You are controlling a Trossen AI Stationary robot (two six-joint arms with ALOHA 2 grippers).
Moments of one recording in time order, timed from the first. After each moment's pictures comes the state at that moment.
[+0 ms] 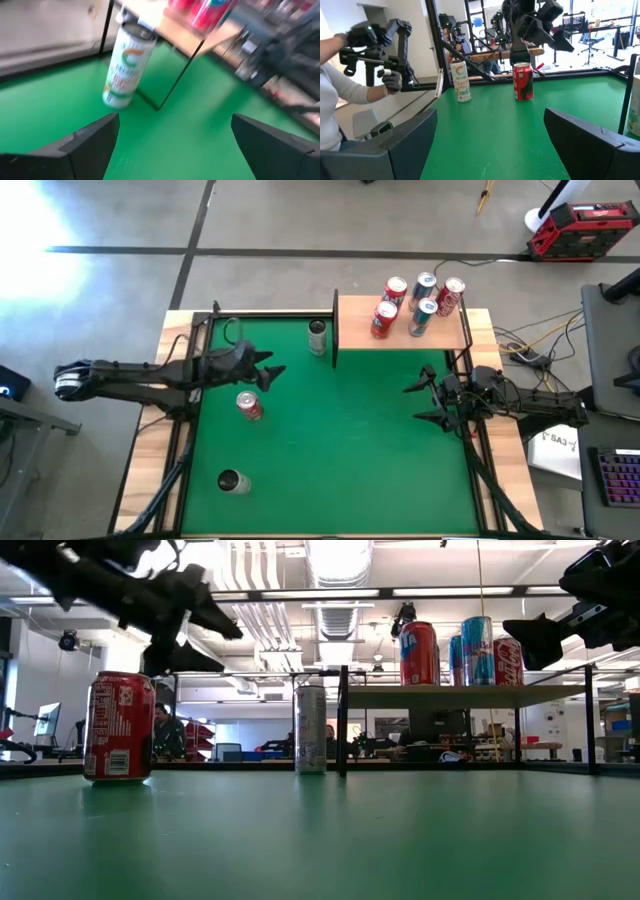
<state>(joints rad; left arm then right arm) 0.17 0.90 0.46 0.09 -0.30 -0.54 -0.15 0.04 0.01 0.06 -0.39 0.16</state>
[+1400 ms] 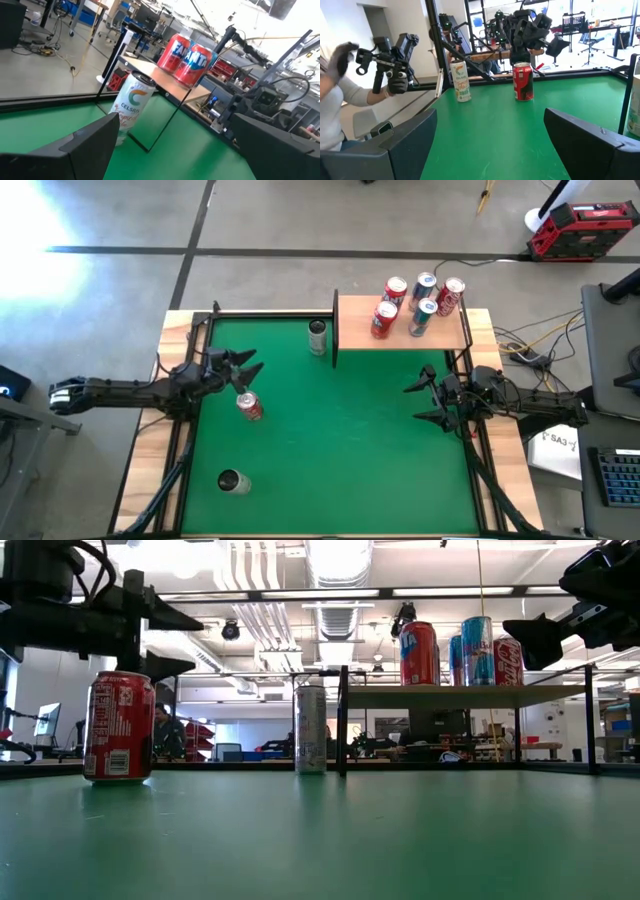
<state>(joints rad) 0.17 0.54 0.04 0.56 -0.35 -0.51 -0.15 0.04 0.01 0.06 -0.39 0.16</state>
